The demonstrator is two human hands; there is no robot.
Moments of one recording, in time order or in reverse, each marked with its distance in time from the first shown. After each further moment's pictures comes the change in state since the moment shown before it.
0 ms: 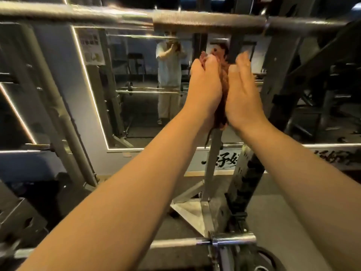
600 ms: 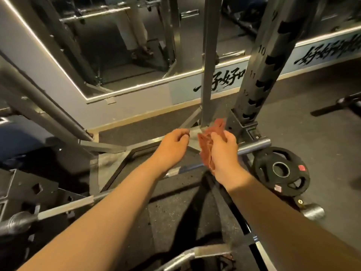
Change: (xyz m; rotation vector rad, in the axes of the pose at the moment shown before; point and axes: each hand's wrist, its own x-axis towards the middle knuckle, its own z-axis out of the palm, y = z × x) left_hand -0.140 -0.276 -0.184 0.652 -0.466 -0.486; right_hand -0.273 0.193 0.136 0.430 0.325 1.128
